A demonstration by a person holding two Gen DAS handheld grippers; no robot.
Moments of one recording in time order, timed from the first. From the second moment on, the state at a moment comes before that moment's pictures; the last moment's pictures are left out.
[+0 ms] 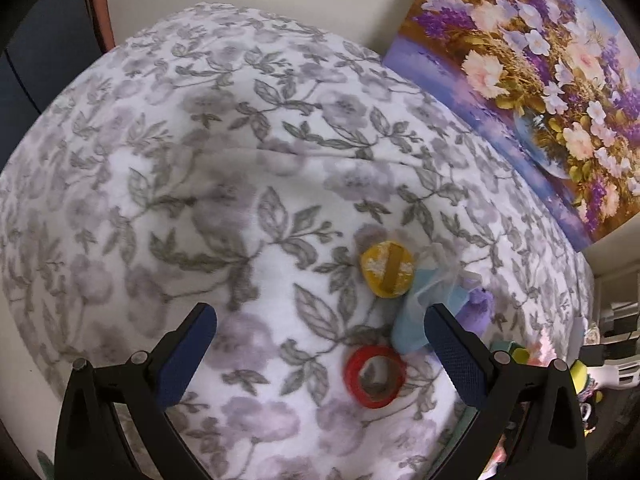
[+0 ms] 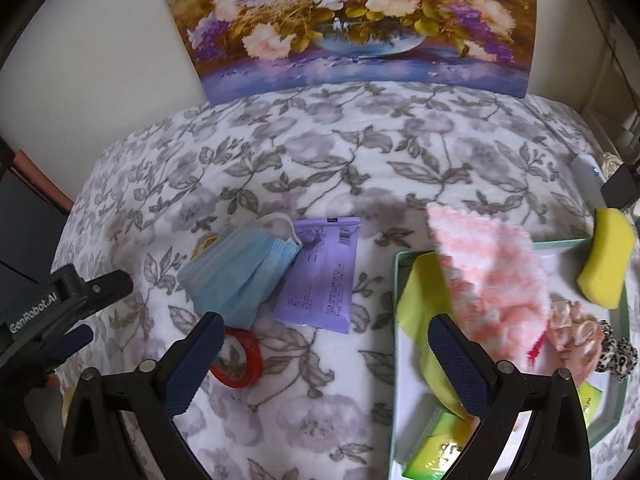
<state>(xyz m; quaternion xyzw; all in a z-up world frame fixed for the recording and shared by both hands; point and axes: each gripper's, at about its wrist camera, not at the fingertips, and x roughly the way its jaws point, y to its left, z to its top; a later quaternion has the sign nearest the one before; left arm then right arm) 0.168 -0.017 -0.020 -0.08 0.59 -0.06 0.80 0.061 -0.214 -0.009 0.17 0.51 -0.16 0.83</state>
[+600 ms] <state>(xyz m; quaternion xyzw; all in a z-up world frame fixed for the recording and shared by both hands) 0.183 -0.064 -0.055 -0.11 0.60 -0.12 0.78 0.098 -0.218 -0.052 0.17 0.53 -0.14 0.82</state>
